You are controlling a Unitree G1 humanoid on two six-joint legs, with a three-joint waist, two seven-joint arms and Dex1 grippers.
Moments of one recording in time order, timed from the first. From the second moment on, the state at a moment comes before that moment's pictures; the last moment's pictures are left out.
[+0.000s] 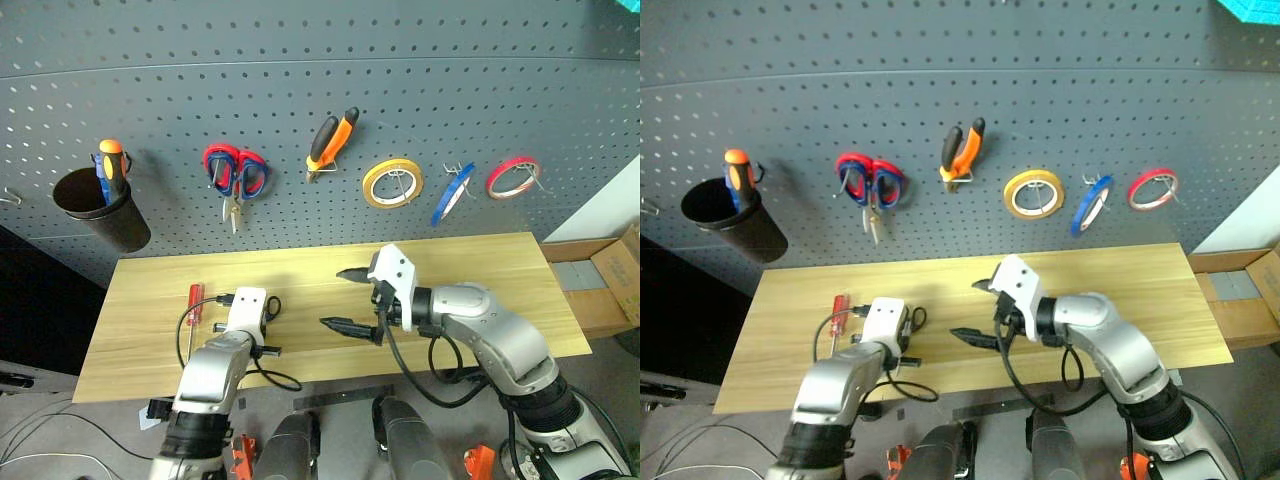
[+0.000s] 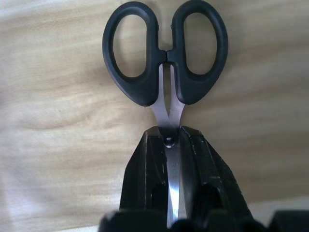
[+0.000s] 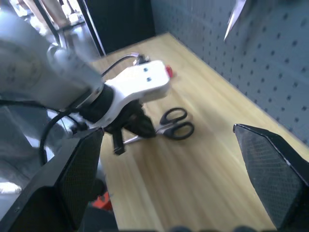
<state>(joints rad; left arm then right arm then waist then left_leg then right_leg) -0.13 0.29 0.00 -0.23 -0.05 1.06 -0.12 -0.43 -0.41 0.28 -0.40 0.39 0.71 0.79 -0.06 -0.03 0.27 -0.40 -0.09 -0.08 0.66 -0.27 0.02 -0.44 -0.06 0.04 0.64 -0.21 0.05</state>
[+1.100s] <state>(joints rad) 0.03 0.28 0.13 -0.39 -0.07 -0.05 -0.23 -0.65 -0.37 0.21 -0.19 0.44 0.50 0.92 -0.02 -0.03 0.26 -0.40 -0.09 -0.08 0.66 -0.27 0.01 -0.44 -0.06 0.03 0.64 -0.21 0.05</state>
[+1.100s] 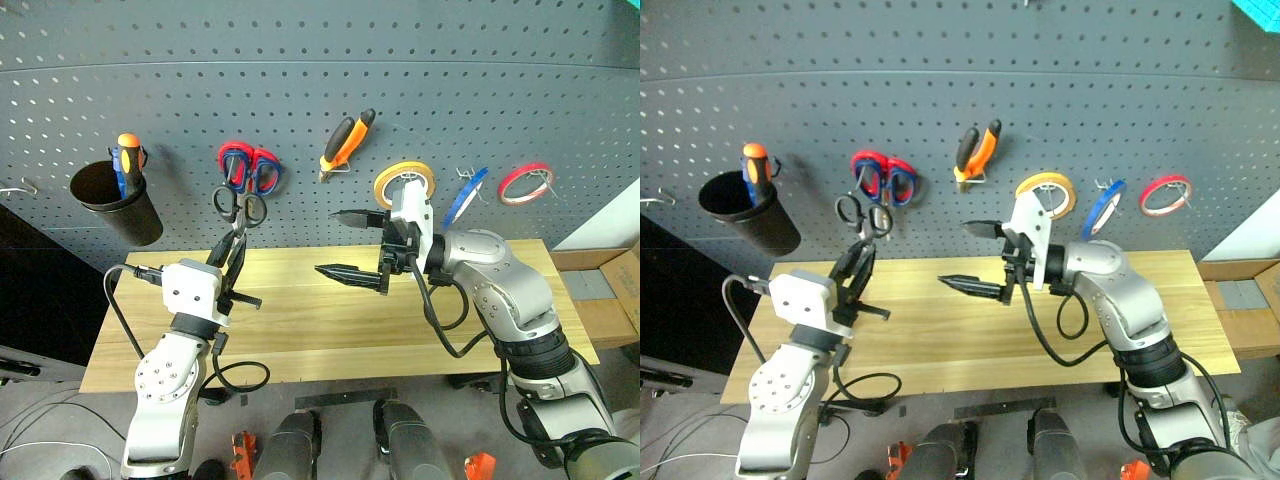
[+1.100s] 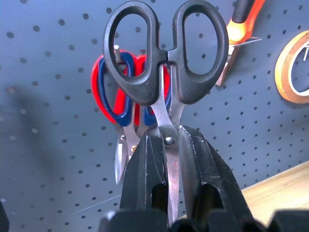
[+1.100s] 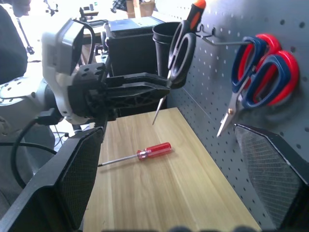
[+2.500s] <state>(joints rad) -0.35 0.24 0.09 0.06 0.00 0.17 -0.12 -0.73 -0.29 0.22 -0.17 0.38 0.45 0.85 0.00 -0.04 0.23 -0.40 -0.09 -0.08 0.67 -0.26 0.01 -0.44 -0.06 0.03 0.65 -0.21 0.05</state>
